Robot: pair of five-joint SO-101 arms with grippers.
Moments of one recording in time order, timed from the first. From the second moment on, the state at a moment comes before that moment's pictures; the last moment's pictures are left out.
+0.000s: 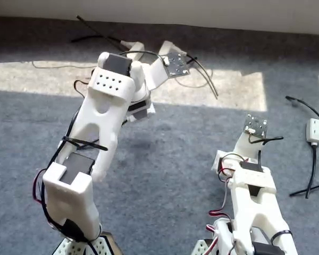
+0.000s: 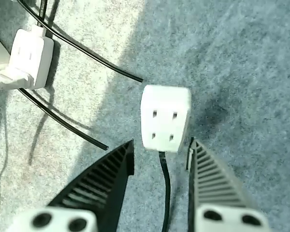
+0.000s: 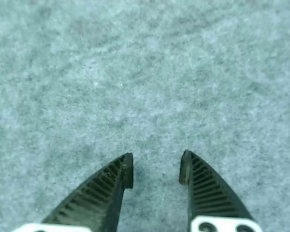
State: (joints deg) left arm 12.7 18.9 -24.4 89.7 -48.2; right arm 6.6 -29.3 70.8 30.9 -5.7
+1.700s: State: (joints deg) left arm 7.9 19.0 -10.5 92.3 -0.5; right arm 47.0 -1.9 -7.0 72.6 -0.2
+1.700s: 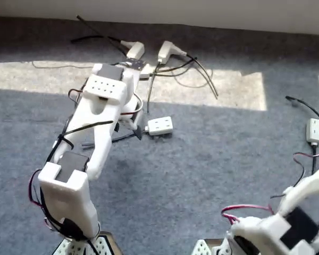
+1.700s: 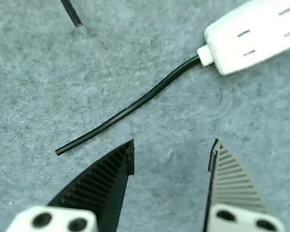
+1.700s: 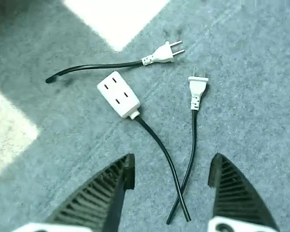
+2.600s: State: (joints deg) left arm 6.4 19.0 6.5 70.4 17.2; right arm 45.5 79.2 -86.8 56.2 -15.0
